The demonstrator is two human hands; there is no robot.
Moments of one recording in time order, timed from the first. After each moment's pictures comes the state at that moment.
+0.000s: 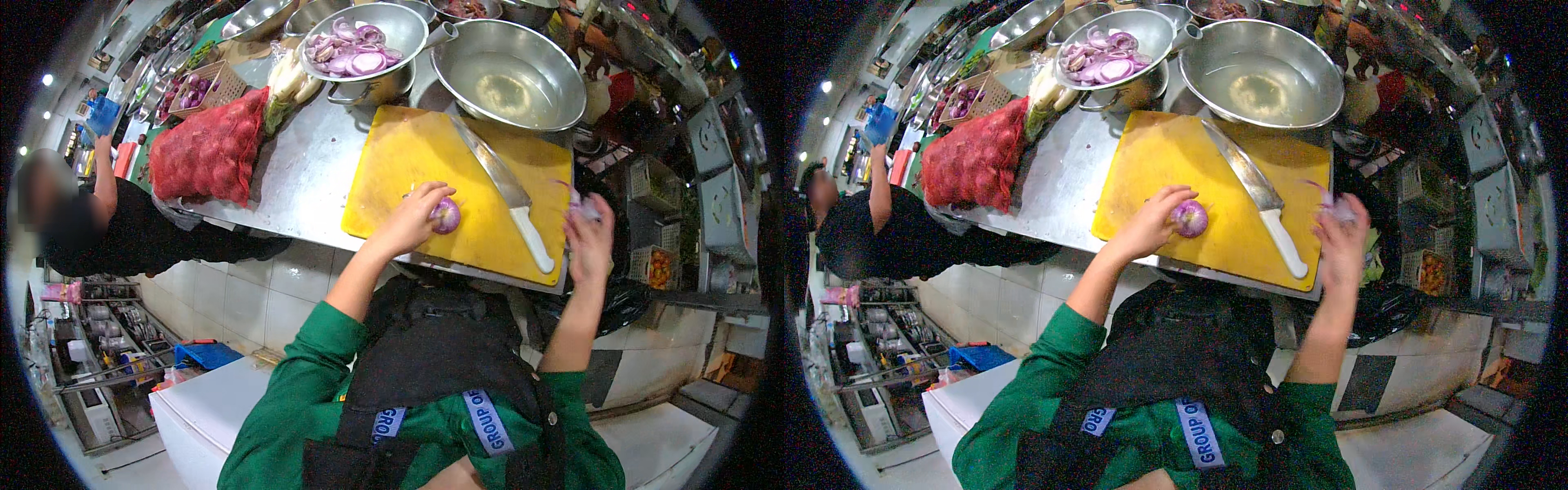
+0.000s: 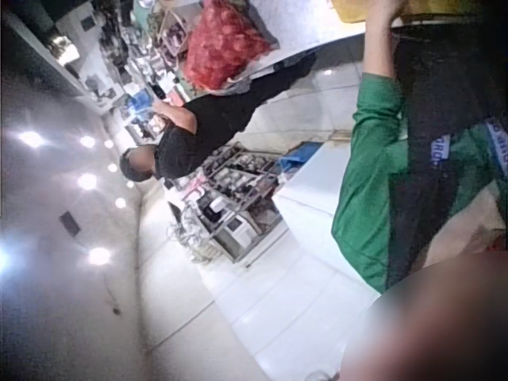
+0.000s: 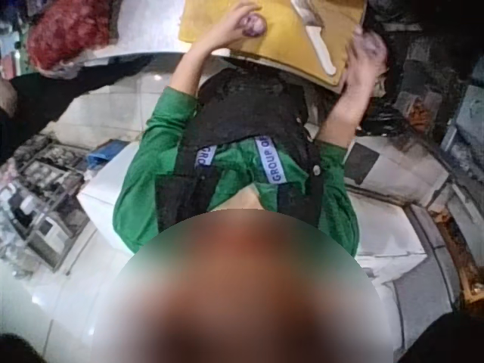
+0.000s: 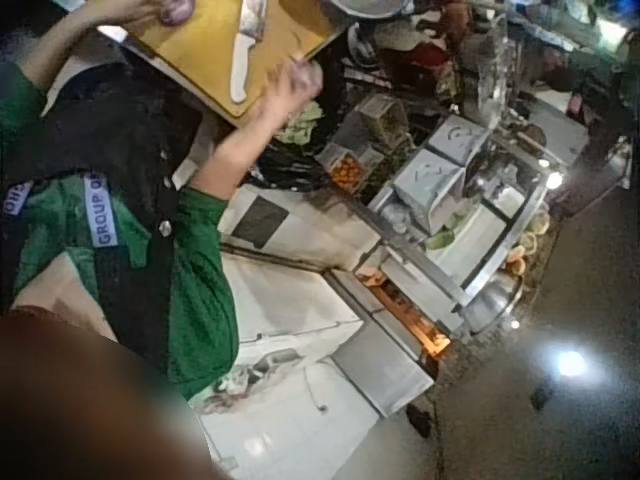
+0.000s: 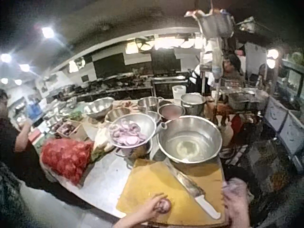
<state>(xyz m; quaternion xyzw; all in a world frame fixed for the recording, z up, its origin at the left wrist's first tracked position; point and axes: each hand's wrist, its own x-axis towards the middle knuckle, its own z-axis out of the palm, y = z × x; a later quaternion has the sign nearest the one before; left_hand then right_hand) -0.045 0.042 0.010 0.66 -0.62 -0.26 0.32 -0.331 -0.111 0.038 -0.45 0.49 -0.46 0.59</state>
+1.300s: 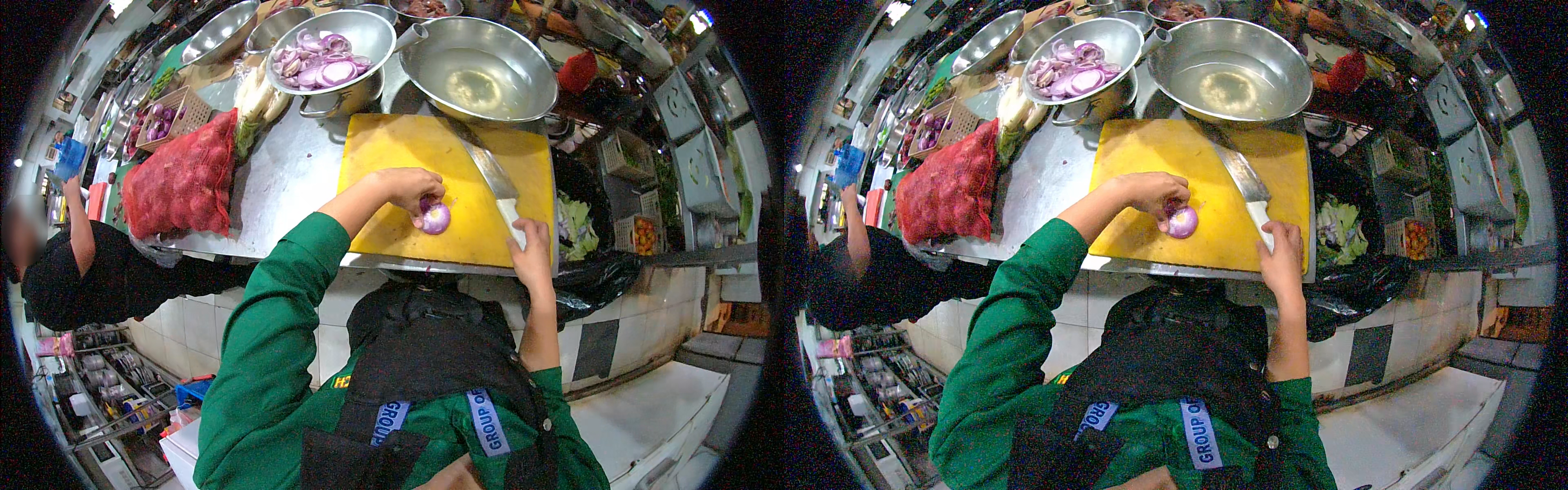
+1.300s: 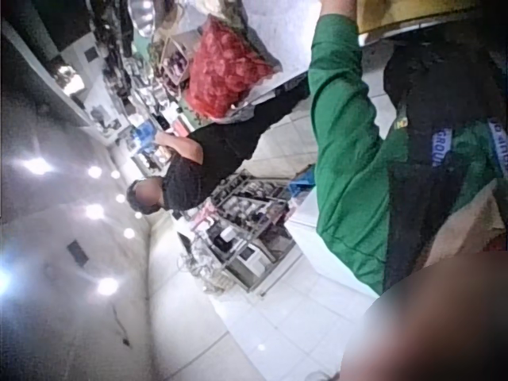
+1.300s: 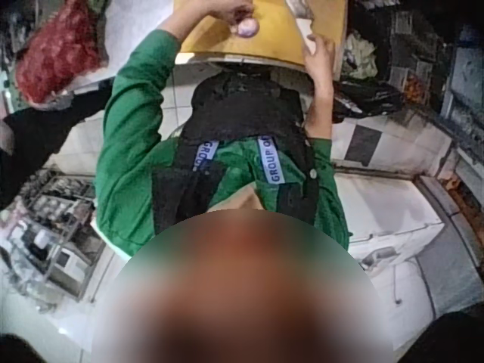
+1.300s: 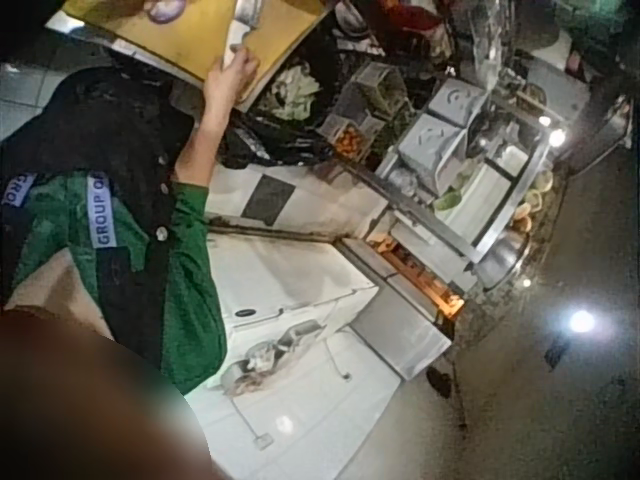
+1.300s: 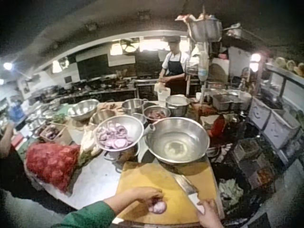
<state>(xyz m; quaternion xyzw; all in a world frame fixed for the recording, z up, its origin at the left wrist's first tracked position) 0.020 -0.061 -0.004 0.40 -0.85 -0.34 0.01 -0.309 -0.044 -0.018 -0.78 0.53 -0.22 0.25</state>
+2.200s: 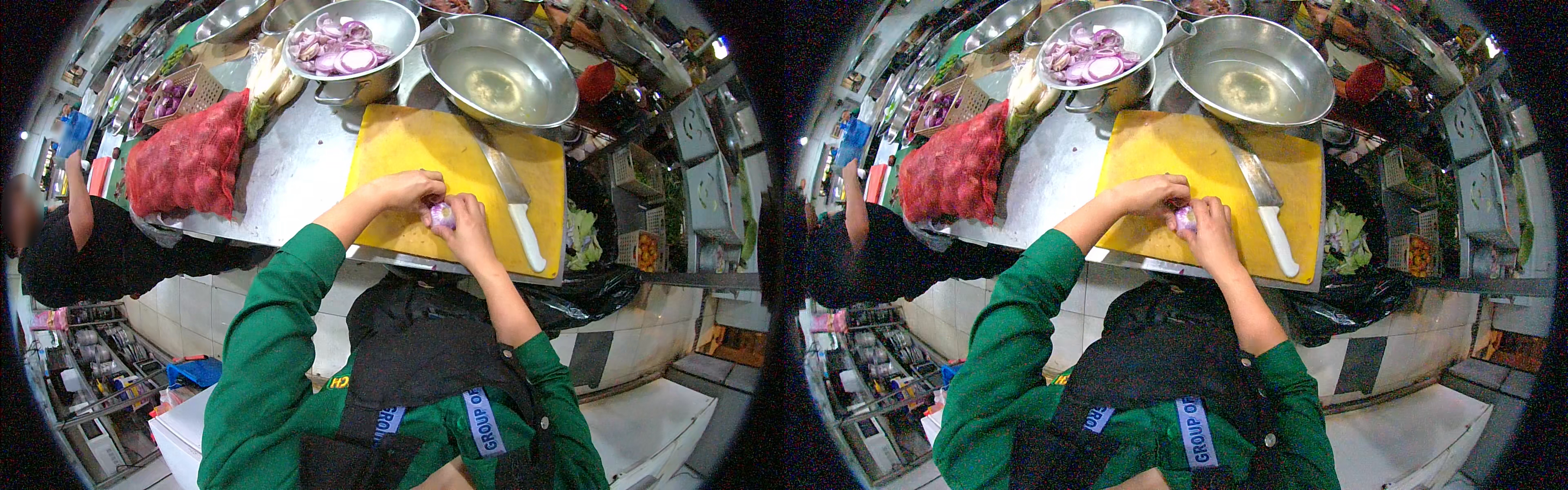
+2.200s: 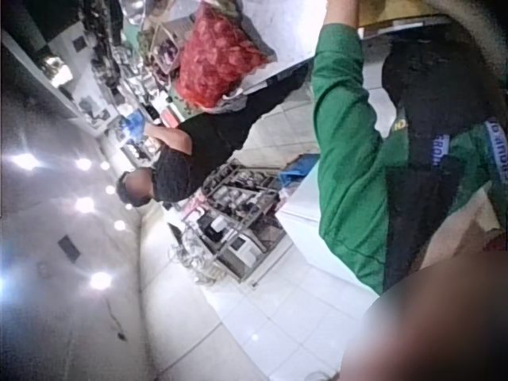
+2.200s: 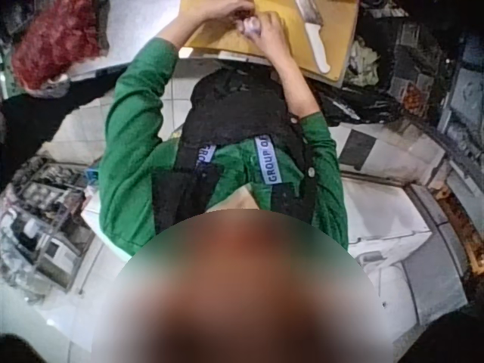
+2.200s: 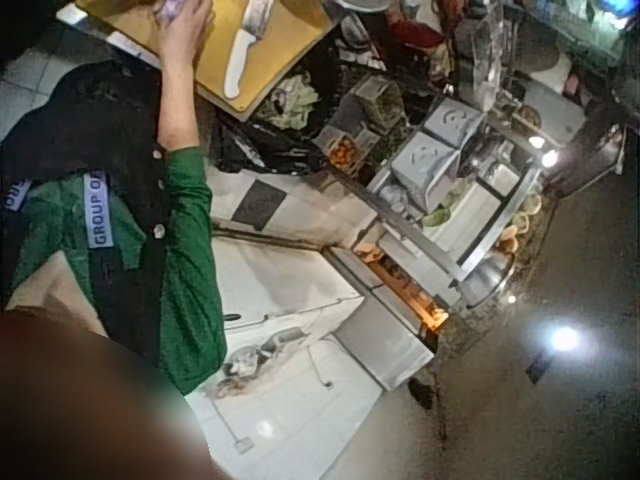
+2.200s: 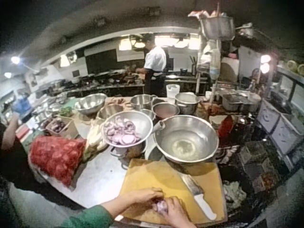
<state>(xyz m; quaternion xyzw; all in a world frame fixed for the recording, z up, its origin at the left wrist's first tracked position) 0.033 -0.027 -0.024 0.43 -0.83 -0.32 0.17 -0.182 -0.027 -0.027 -0.86 0.37 -0.20 0.29</state>
